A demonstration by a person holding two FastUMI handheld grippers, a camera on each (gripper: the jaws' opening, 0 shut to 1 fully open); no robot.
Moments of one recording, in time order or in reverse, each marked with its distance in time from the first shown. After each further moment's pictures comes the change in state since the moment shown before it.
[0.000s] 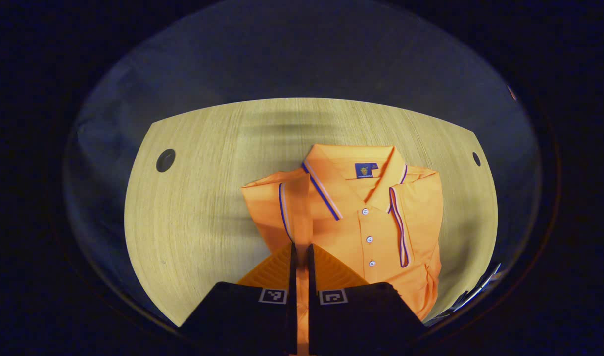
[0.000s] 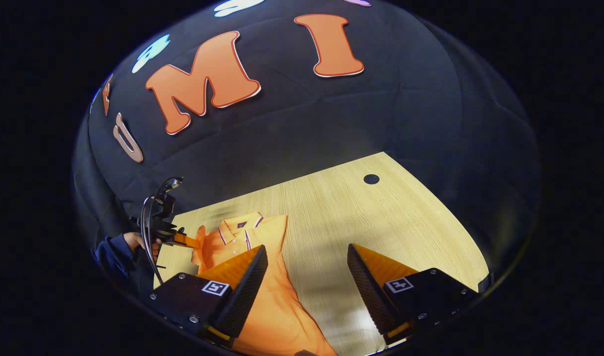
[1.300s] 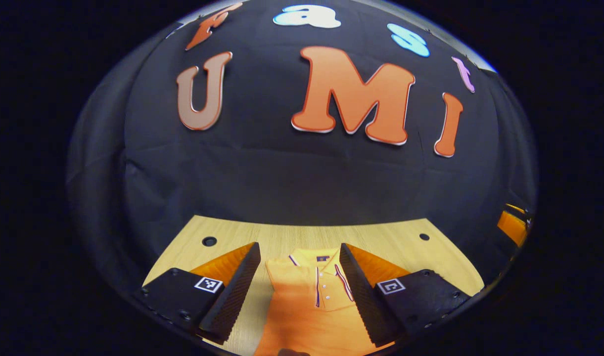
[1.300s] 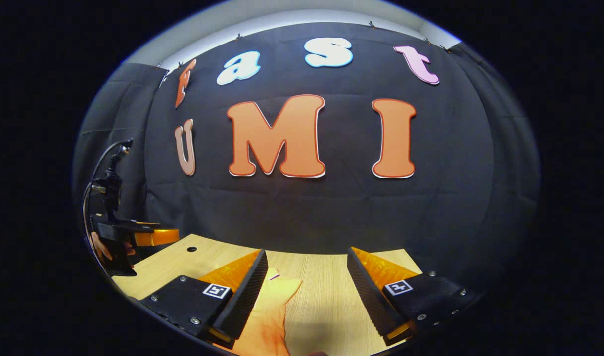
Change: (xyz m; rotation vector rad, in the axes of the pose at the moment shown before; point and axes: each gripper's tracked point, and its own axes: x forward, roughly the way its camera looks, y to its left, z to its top) left arm -0.267 -0.016 -0.017 -0.021 -0.978 0.053; right arm -0.067 0.067 0.089 -0.345 -0.502 0.183
